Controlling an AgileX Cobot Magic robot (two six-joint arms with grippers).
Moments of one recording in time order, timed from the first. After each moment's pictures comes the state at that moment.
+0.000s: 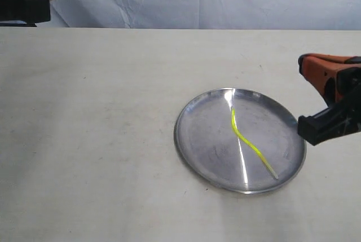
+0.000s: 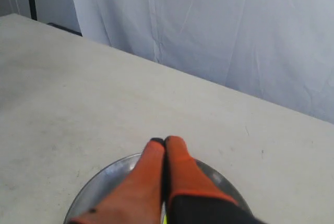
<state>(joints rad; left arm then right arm) -0.24 1.03 -0.84 -1.26 0.50 1.28 0.62 0.71 -0.41 1.75 -0.25 -1.77</state>
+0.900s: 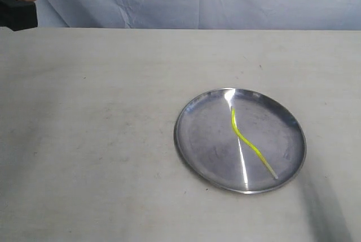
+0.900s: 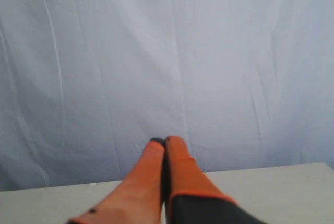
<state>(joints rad) -0.24 0.97 -0.83 -1.22 0.49 1.28 0.00 0.20 -0.26 1.75 -0.10 -1.64</state>
